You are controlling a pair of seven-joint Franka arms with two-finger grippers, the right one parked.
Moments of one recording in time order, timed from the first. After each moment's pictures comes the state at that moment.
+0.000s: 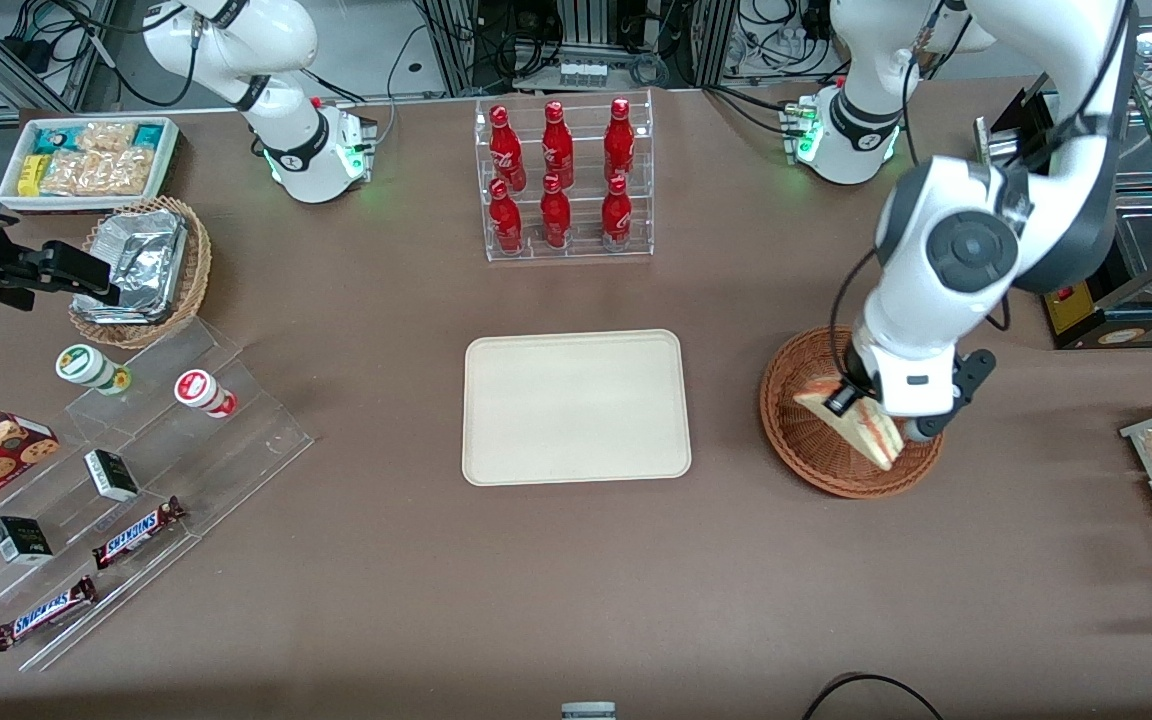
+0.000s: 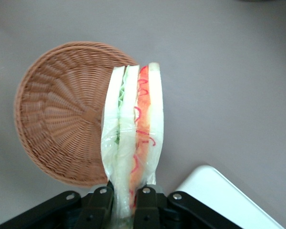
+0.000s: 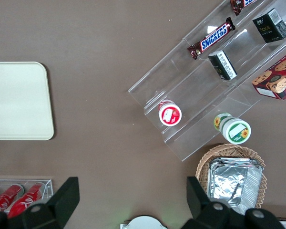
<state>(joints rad) -0.27 0.20 -0.11 -1.75 0.09 1.98 -1.12</state>
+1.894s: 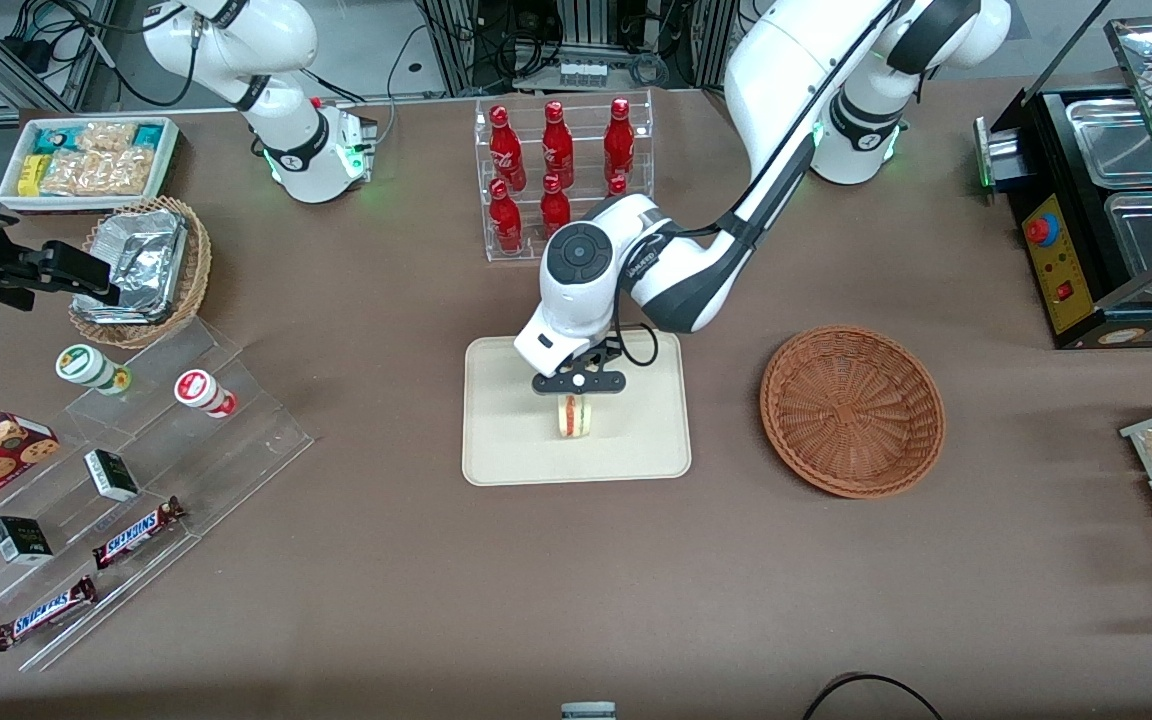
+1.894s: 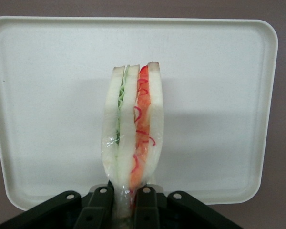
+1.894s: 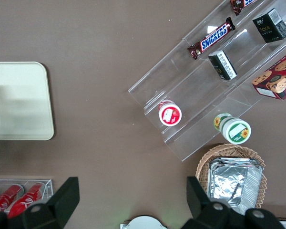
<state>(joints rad) -0.64 0.67 -0.22 -1.49 0.09 2.17 -0.89</state>
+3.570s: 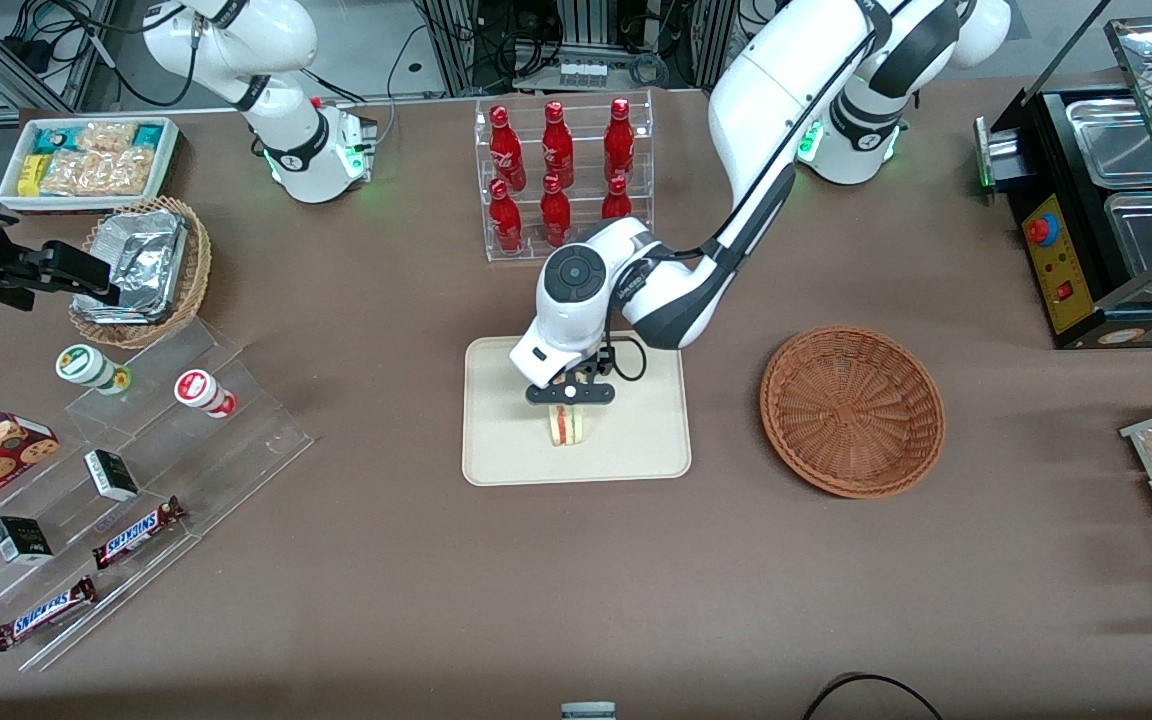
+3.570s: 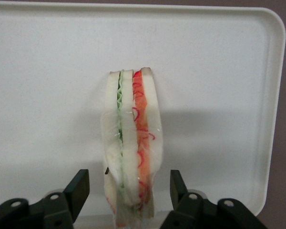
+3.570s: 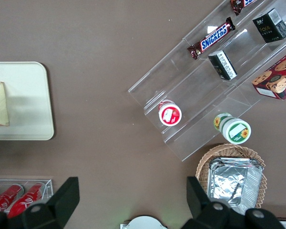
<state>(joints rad) -0.65 0.75 -0.22 -1.46 0.09 2.26 -0.89</state>
